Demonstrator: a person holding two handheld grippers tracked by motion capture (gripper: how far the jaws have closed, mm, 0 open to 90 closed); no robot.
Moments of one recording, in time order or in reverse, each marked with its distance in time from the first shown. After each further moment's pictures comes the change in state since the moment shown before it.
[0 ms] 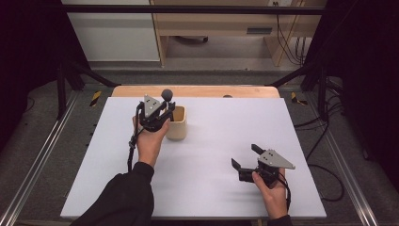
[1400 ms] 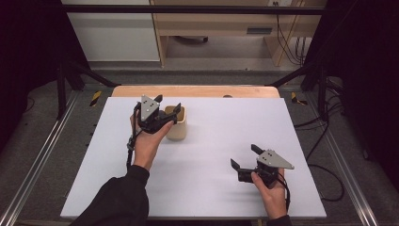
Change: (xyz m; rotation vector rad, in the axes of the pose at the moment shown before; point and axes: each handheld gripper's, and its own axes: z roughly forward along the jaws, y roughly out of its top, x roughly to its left) left arm -0.005 0.007 -0.012 -0.101 -0.025 0.025; right arm 0.002 -0.001 0.001 0.003 -0.001 -0.002
